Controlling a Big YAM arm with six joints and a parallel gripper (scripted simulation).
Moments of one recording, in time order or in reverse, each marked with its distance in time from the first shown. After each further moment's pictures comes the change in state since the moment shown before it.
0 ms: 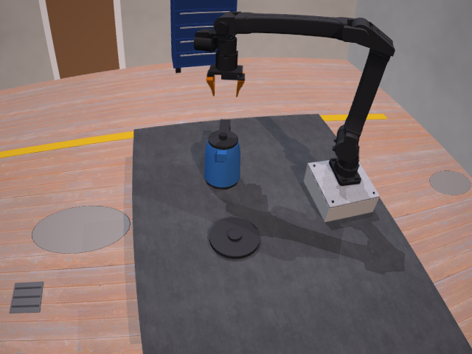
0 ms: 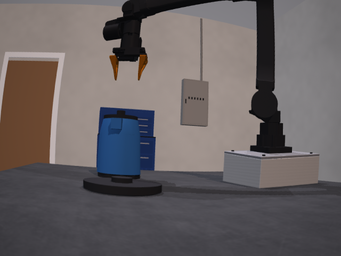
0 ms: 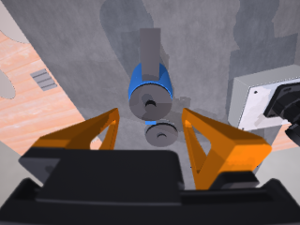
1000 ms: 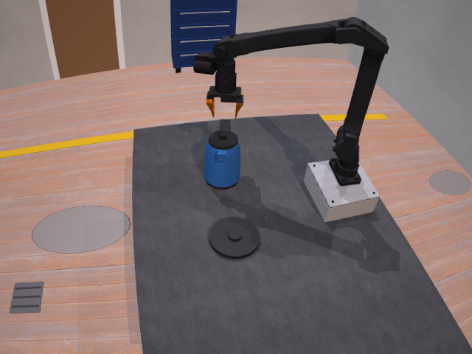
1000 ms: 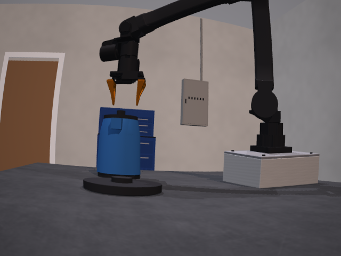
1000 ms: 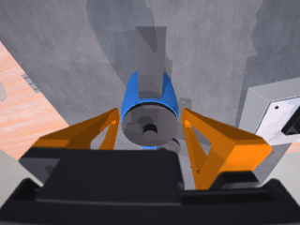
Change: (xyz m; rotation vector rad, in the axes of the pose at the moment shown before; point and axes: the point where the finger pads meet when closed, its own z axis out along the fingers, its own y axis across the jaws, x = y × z) arm 0.001 0.000 0.080 0.003 0.001 -0.013
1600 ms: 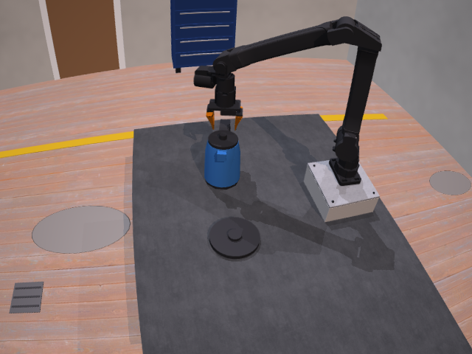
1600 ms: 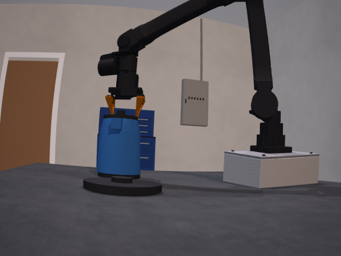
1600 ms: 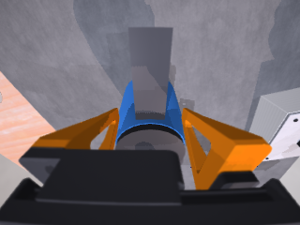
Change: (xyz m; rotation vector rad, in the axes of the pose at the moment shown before) arm -0.001 0.000 0.050 0.001 0.001 0.004
